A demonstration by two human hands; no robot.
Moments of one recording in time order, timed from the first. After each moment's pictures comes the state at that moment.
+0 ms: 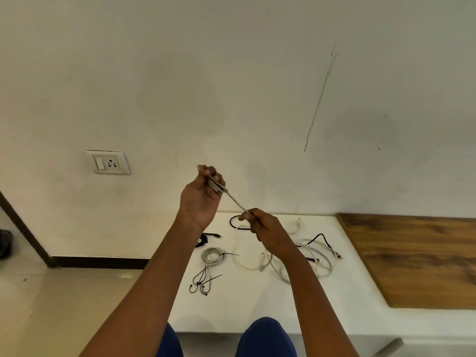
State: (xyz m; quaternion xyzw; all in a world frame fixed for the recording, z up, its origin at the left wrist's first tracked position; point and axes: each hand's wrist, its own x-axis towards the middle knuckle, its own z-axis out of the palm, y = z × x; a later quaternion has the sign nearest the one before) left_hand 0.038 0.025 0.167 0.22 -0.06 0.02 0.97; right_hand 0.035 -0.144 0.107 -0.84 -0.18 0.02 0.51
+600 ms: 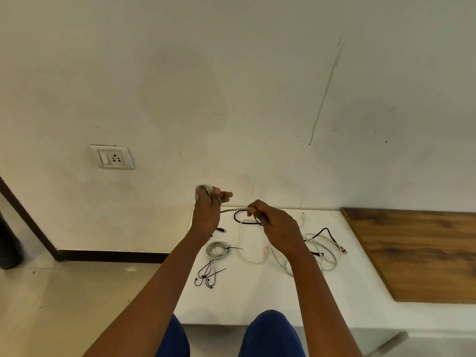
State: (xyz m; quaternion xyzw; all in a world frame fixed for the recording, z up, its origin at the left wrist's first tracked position) left_hand 0.040 0.024 0.105 0.73 0.04 0.18 0.66; right_hand 0.023 -0.146 0.113 -0.93 -0.20 -0.10 0.30
